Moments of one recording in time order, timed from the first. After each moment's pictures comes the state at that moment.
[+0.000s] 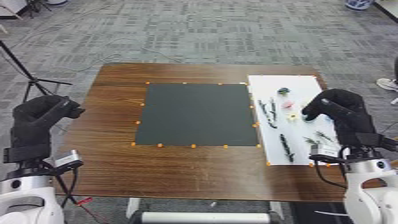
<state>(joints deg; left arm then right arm) 129.0 -59.7 -103.8 -124.7 67.9 23.4 20.0 -109.9 -82.8 111.6 -114.2 -81.1 -21.8 -16.4</state>
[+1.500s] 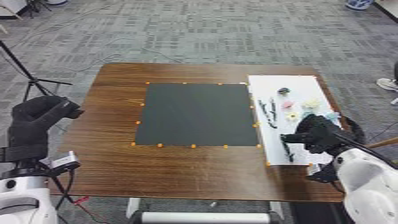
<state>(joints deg) 130.5 -59.3 -106.0 -126.1 68.9 21.5 17.3 -114.0 -68.7 100.3 -130.1 -135.3 -30.1 16.5</state>
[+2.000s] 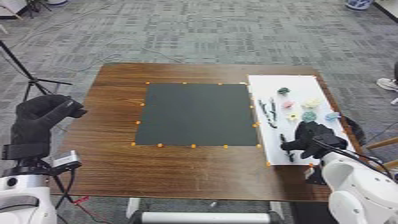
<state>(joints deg) 130.3 -58.7 -106.2 -126.1 68.9 19.9 16.7 -113.2 -64.7 93.8 -125.4 -146.2 -27.8 20.5</state>
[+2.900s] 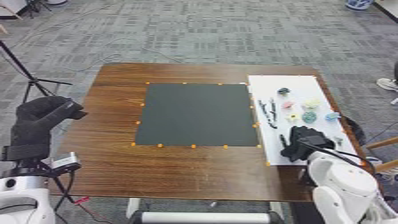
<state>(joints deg) 131.0 -59.9 -107.1 -126.7 69.0 18.4 15.5 -108.4 -63.8 87.5 -121.9 -148.2 -32.7 26.4</state>
